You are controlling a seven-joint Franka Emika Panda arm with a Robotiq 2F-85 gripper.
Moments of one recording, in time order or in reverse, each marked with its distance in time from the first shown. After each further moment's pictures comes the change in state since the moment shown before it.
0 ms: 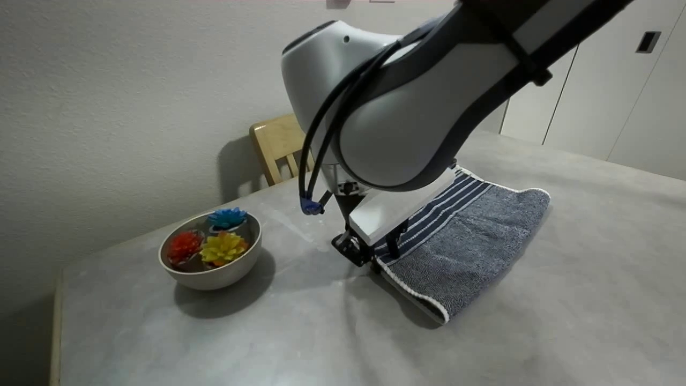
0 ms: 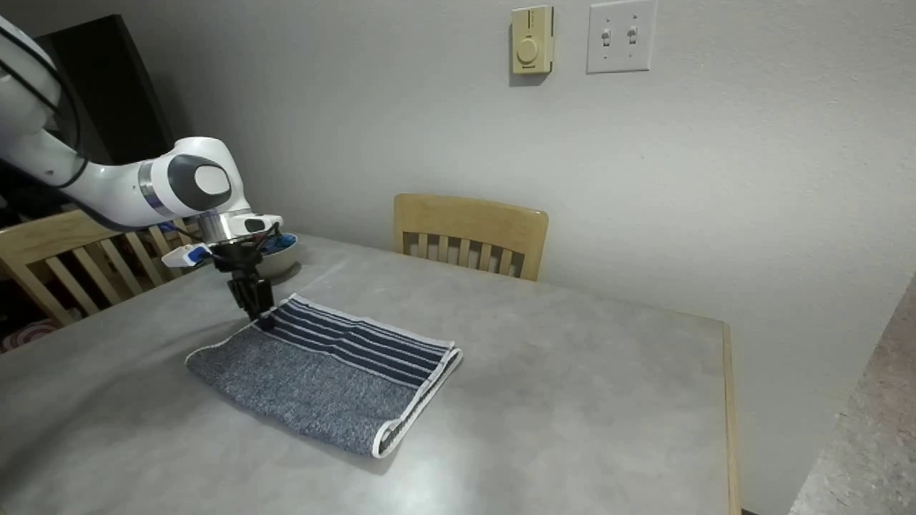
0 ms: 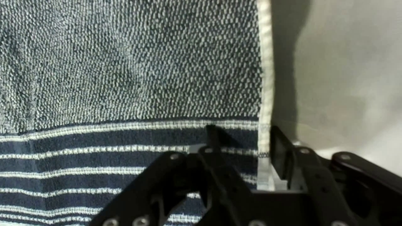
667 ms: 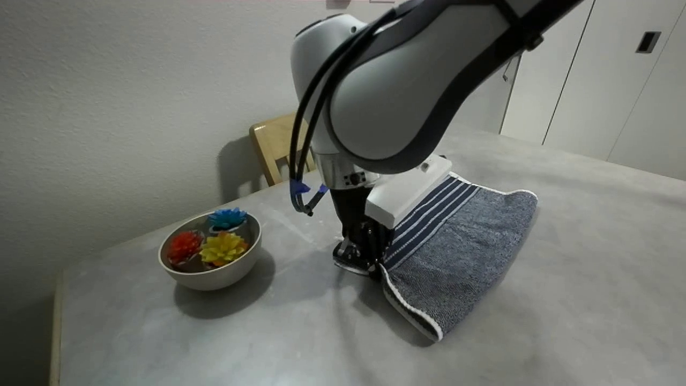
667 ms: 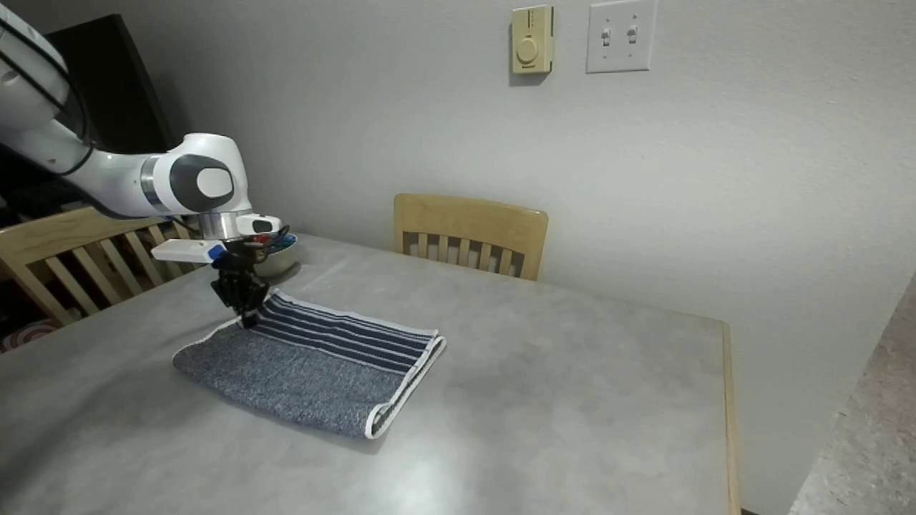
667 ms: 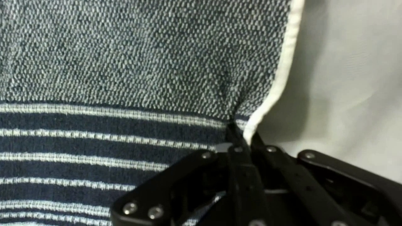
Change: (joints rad) arm -0.084 -0.007 0.097 -0.003 0.103 0.006 -0.344
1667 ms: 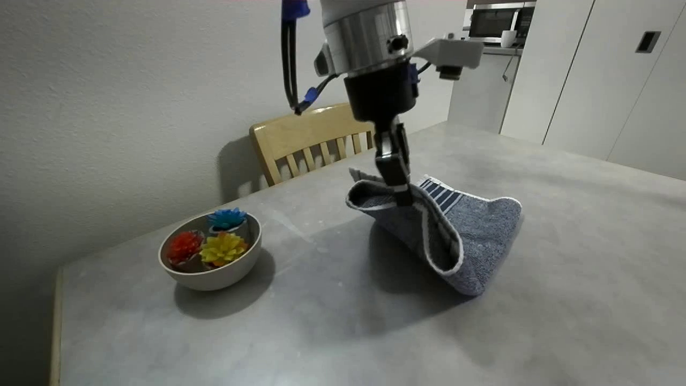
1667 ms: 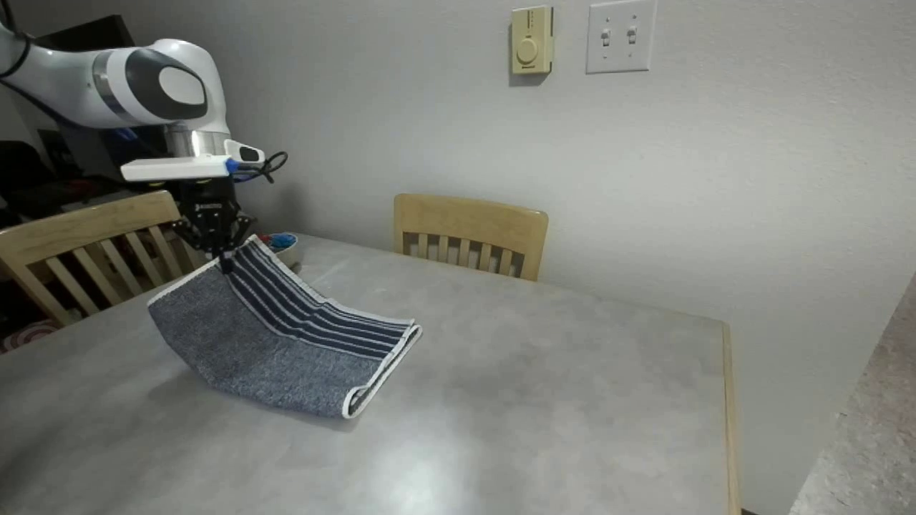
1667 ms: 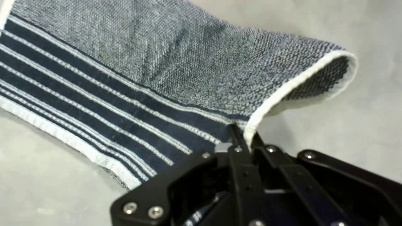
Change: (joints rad) arm -0.084 -0.259 0.063 -0.052 -0.024 -0.268 -0.537
